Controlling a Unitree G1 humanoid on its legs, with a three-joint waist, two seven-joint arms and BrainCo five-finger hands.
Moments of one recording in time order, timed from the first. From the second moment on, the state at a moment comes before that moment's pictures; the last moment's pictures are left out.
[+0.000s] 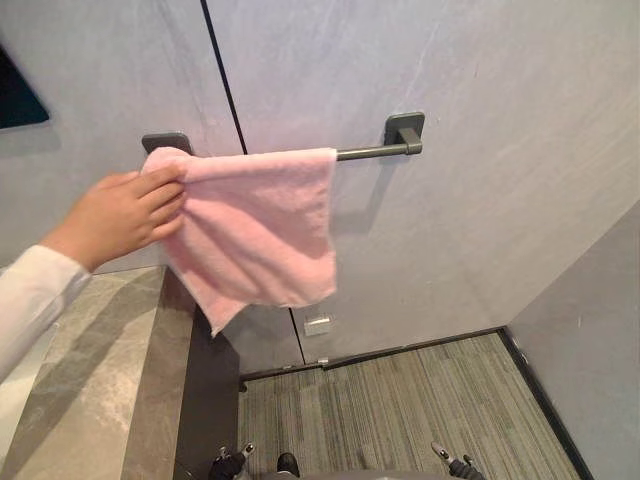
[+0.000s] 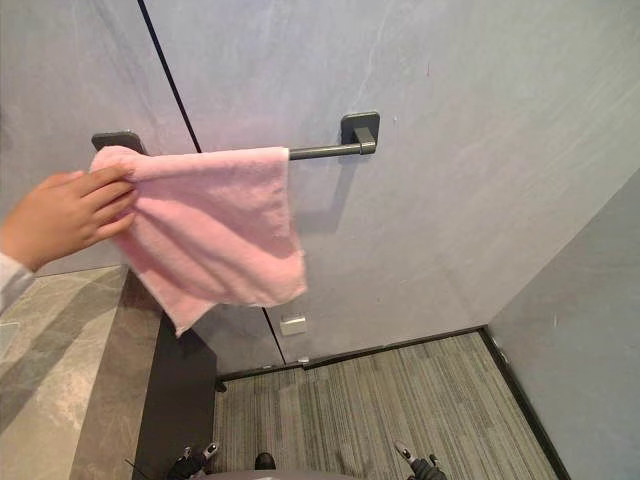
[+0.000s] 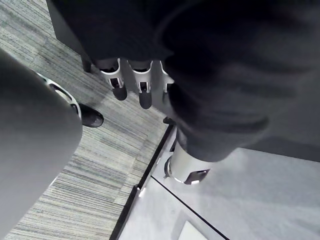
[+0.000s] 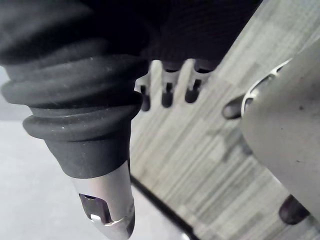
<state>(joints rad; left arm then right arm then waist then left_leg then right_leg) 0.22 0.00 0.20 0.96 -0.46 -0.12 0.01 0.16 0.01 -0.31 1.04 0.42 -0.11 -0.06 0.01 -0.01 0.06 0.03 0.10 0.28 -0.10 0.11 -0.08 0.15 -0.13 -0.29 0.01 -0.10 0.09</state>
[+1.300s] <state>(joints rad) 0.20 0.12 0.35 -0.07 -0.42 -0.17 -0.02 0.02 -0.08 -0.31 0.30 0.54 -0.15 -0.01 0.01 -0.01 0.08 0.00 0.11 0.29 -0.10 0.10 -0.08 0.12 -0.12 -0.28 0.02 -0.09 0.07</state>
